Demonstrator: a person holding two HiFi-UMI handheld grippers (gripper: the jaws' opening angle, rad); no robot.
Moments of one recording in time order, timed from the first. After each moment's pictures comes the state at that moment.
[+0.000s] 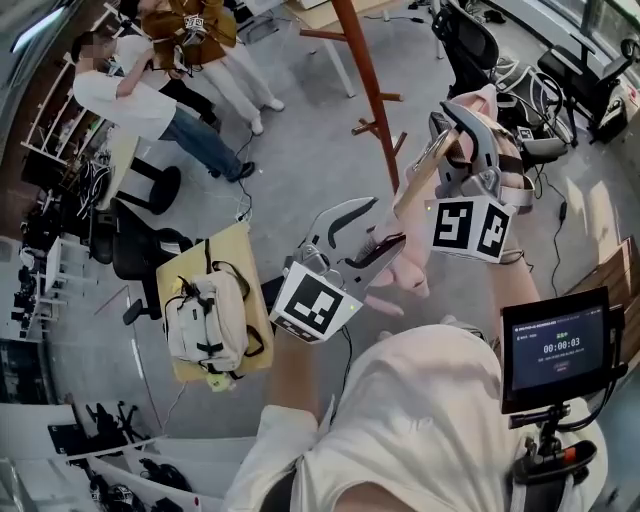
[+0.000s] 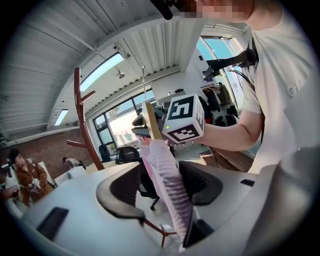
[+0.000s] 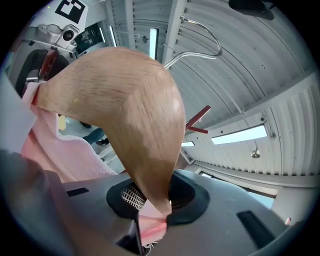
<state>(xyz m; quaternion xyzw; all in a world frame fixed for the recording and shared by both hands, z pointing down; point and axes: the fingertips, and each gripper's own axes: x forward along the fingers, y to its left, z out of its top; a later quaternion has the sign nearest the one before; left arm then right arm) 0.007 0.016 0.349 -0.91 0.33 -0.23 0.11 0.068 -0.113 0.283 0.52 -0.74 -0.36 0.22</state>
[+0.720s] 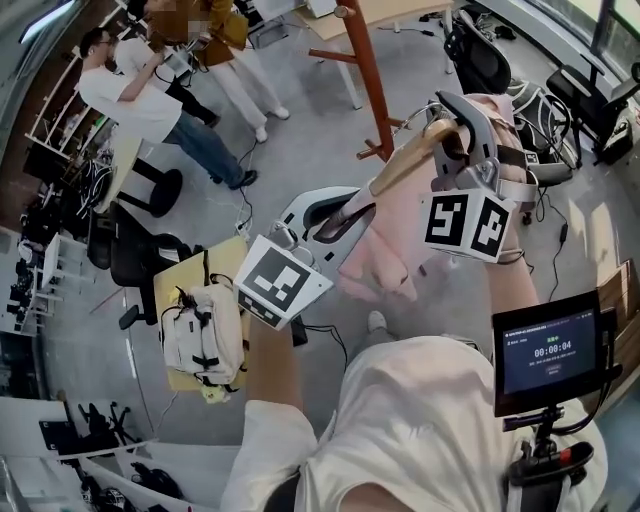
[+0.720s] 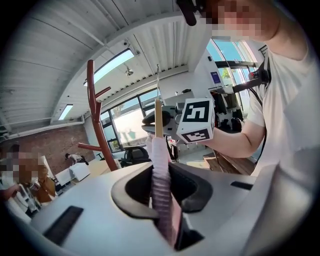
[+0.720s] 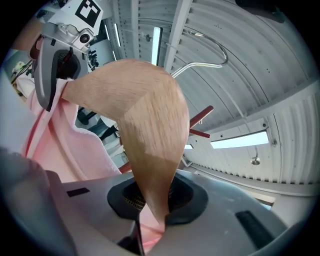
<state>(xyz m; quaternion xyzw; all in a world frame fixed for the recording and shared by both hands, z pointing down) -0.024 -0.052 0.299 -0.90 0.35 -0.23 0.09 0.055 -0.164 0.238 0.52 -0.73 -0.39 0.23</state>
